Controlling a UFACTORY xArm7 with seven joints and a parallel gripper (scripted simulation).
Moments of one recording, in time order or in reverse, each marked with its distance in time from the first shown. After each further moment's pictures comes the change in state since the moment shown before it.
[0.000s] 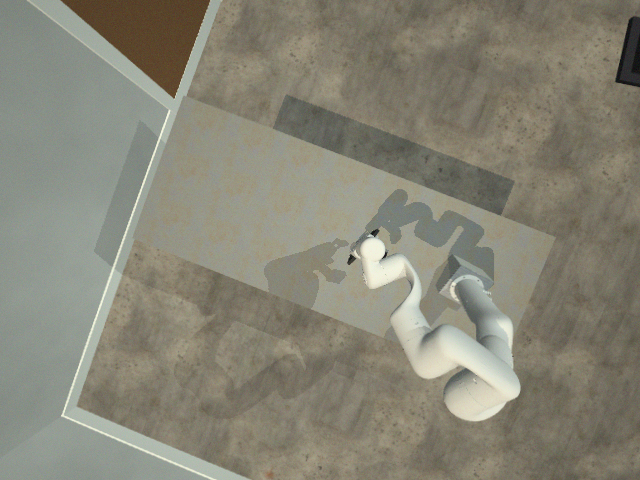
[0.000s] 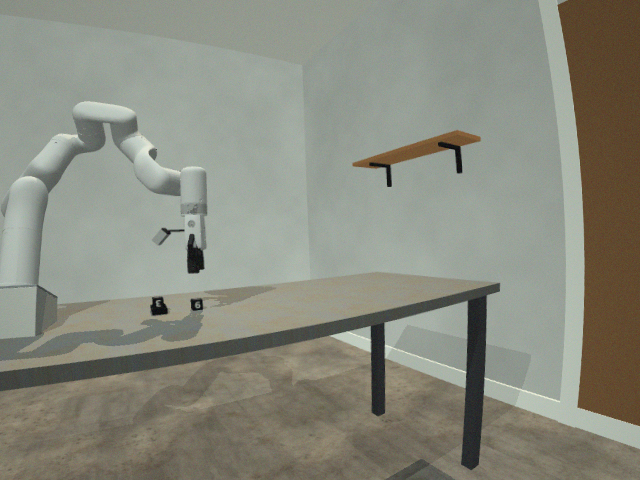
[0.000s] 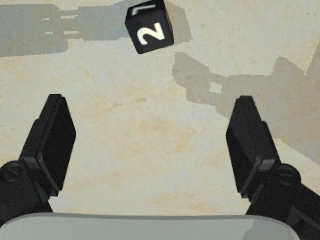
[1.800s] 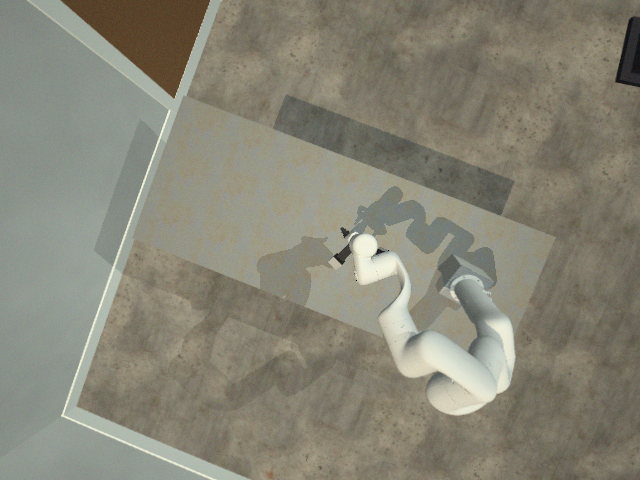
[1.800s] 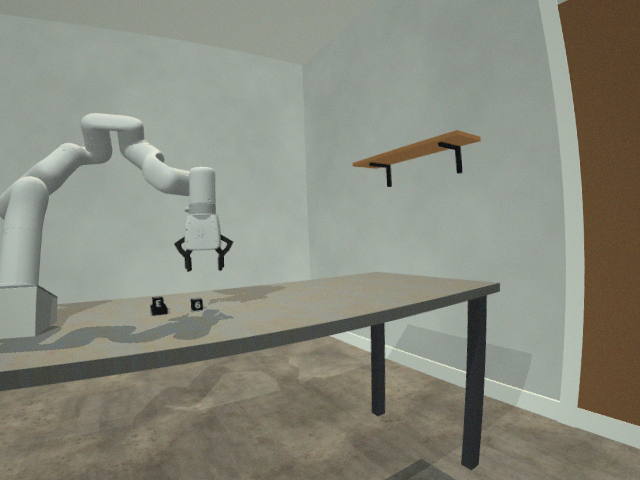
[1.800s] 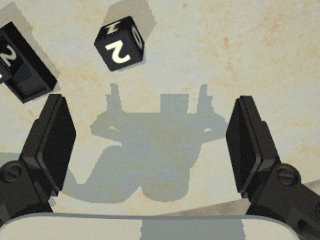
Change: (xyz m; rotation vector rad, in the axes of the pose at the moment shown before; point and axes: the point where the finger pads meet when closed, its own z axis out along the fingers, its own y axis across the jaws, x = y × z) arm -0.023 0.007 0.000 0.001 0.007 1.636
